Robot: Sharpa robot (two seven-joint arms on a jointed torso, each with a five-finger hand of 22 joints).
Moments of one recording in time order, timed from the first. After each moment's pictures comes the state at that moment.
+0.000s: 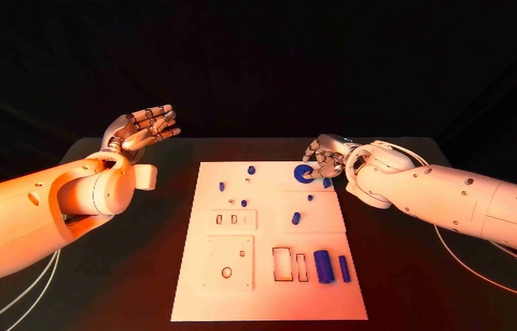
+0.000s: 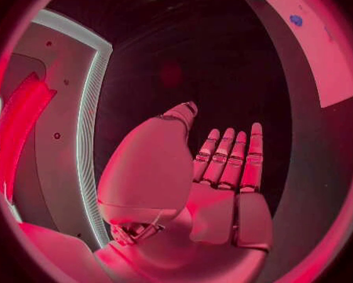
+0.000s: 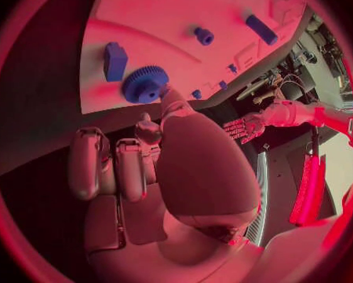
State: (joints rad) left arm 1.21 -0.98 0.03 1.48 0.00 -0.43 0.46; left_hand 1.47 -0.11 0.27 0.28 0.26 0.64 0.18 0.07 0.08 0.68 0.25 0.06 0.05 0.56 0.23 0.05 0.15 0.13 0.63 0.29 0.12 0.07; right arm 1.27 -0.69 -0.09 1.26 -1.34 -0.30 -0.19; right_hand 1.49 -0.18 0.03 0.29 0.25 0.89 0.15 0.19 0.40 1.28 0.07 1.19 1.10 1.47 -0.01 1.50 1.31 0.08 1.42 0.10 1.38 1.31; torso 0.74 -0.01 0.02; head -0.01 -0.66
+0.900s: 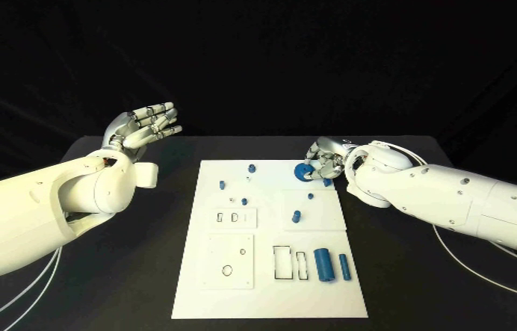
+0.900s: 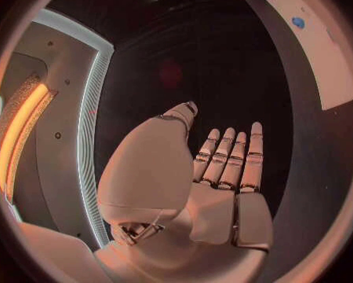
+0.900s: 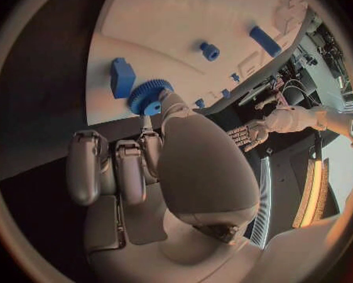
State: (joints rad) left arm 1.21 -0.98 0.03 1.48 0.00 -0.42 0.47; left_hand 1.47 -0.11 0.27 0.28 0.26 0.64 0.18 0.07 0.08 0.68 0.25 0.06 0.05 0.55 0.23 0.05 0.15 0.13 0.64 0.29 0.12 0.07; right arm 1.26 -0.67 -0.10 1.24 -1.35 -0.26 -0.20; right_hand 1.50 -0.13 0.08 0.29 0.30 0.93 0.15 0.20 0.40 1.39 0.06 1.38 1.31 1.46 -0.01 1.54 1.31 0.06 1.43 0.11 1.40 1.31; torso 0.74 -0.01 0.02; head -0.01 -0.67
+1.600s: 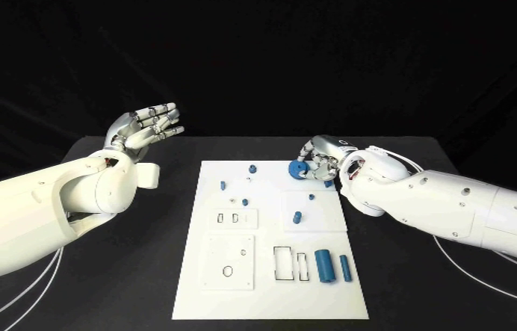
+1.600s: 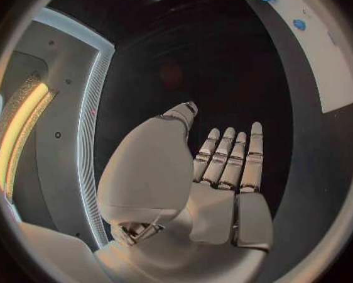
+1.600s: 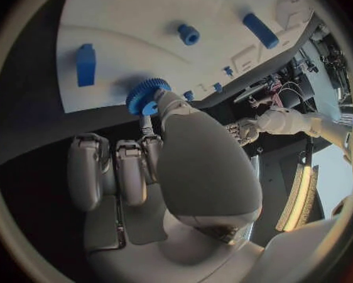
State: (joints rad) left arm 1.21 -0.98 0.03 1.49 0.00 -0.41 0.47; left_hand 1.47 -0.11 0.27 0.28 0.26 0.65 0.18 0.07 0.08 0.69 0.25 0.06 0.05 0.55 0.23 0.05 0.15 0.13 0.65 0.29 0.12 0.07; right arm 1.25 -0.69 -0.10 1.35 -1.44 -0.40 -0.24; right_hand 1.51 -0.15 0.24 0.29 0.28 0.97 0.14 0.21 0.39 1.43 0.05 1.41 1.31 1.46 -0.01 1.55 1.31 0.06 1.46 0.09 1.43 1.31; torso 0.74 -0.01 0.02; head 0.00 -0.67
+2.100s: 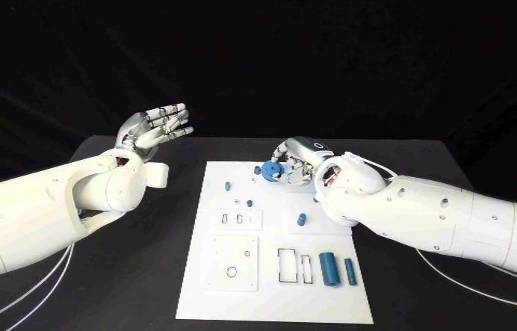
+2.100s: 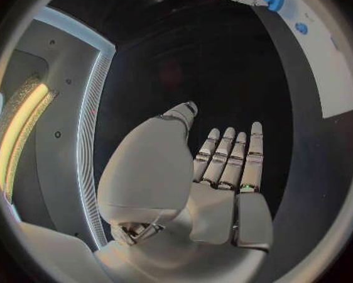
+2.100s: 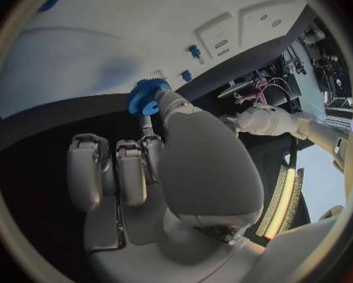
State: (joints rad) left arm 1.21 -0.97 0.03 1.49 0.00 -0.41 0.47; left_hand 1.47 -0.11 0.27 0.28 0.26 0.65 0.18 0.07 0.08 0.69 0.25 0.06 0.05 0.55 0.23 0.05 0.15 0.13 0.65 0.29 0.12 0.07; right arm 1.25 -0.57 -0.10 1.40 -1.50 -0.46 -0.28; right_hand 1.50 -0.17 0.26 0.28 0.29 0.97 0.14 0.21 0.39 1.43 0.05 1.41 1.31 1.46 -0.01 1.55 1.31 0.05 1.46 0.09 1.44 1.31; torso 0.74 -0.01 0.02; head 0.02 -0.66
